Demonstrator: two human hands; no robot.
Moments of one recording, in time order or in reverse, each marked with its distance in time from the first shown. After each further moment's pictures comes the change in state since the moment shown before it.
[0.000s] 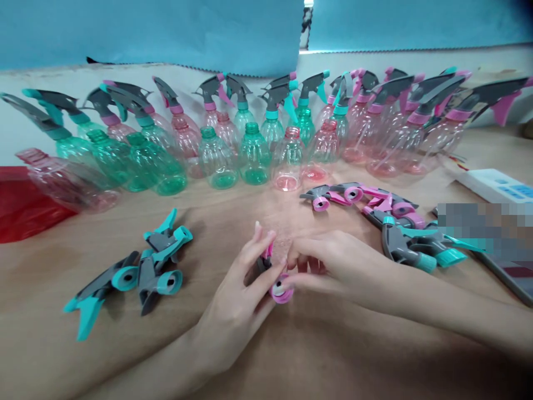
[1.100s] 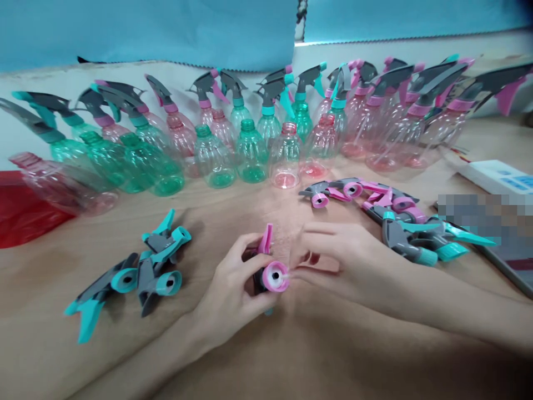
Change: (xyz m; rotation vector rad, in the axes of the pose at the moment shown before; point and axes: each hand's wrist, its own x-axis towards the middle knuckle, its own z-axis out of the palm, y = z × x) left_hand 0.016 -0.007 -0.007 -0.156 -0.162 -0.216; right_hand -0.005 -0.008 -0.009 0.075 0.122 -0.127
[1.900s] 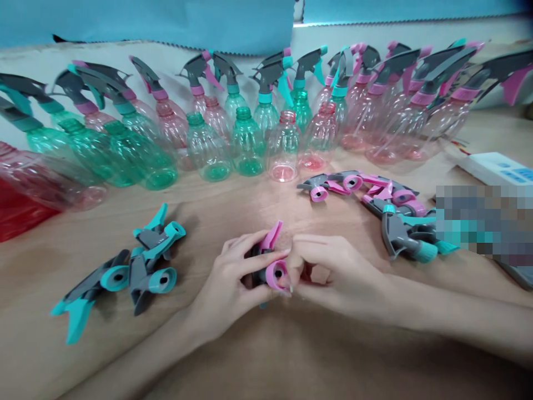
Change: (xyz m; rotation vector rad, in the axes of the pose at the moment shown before) left_hand 0.003 -0.009 0.000 -0.008 -0.038 0.012; right_hand -0.004 0.006 0.023 0.241 0.054 -0.046
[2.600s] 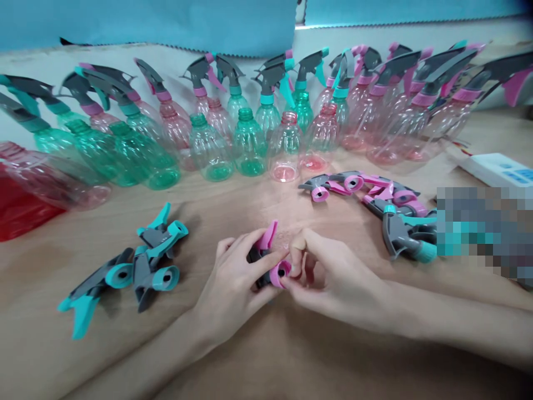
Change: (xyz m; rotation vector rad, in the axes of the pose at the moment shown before) left_hand -0.006 0.004 0.005 0.338 0.085 0.150; right_hand -0.009 0.000 0.014 0.014 0.077 0.200
